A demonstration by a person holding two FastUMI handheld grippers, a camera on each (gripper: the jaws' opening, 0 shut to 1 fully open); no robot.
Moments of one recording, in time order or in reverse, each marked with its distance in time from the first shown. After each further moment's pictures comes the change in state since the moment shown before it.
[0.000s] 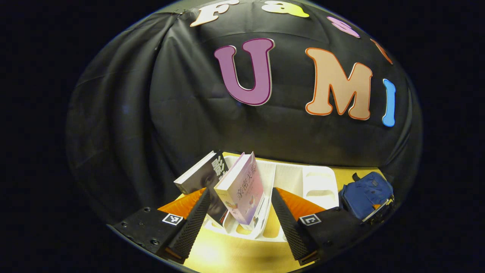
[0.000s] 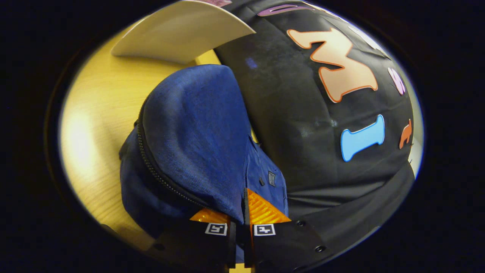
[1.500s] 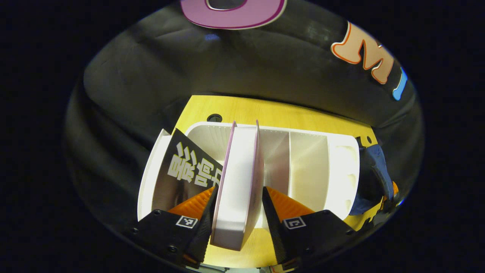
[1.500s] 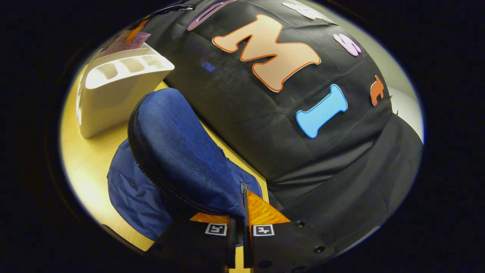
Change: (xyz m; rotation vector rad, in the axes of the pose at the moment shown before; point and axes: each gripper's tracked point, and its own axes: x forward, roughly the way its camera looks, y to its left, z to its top) left arm 0.112 0.000 -0.053 0.121 0.666 -0.212; right arm -0.070 -0.086 0.027 0.361 0.039 -0.101
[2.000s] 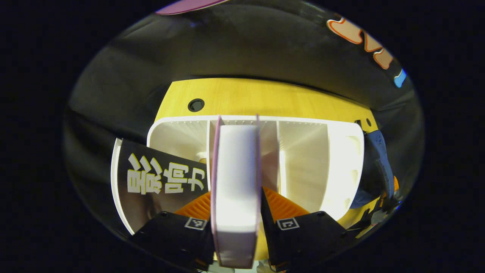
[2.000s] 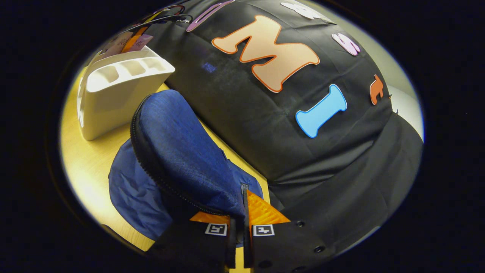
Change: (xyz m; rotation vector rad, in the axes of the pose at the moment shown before) left arm 0.038 -0.017 -0.008 0.041 0.191 -0.019; right arm -0.007 0.002 0.001 -0.006 -0.004 0.011
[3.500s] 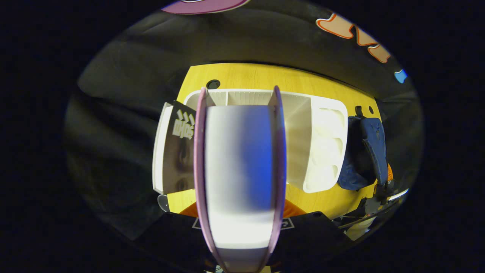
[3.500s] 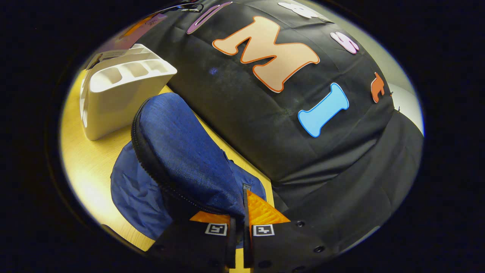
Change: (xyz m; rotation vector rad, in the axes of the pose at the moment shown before) left arm -0.128 -0.005 -0.063 -0.033 0.108 0.105; right arm -0.002 0.000 -0.007 0.023 -0.020 0.034
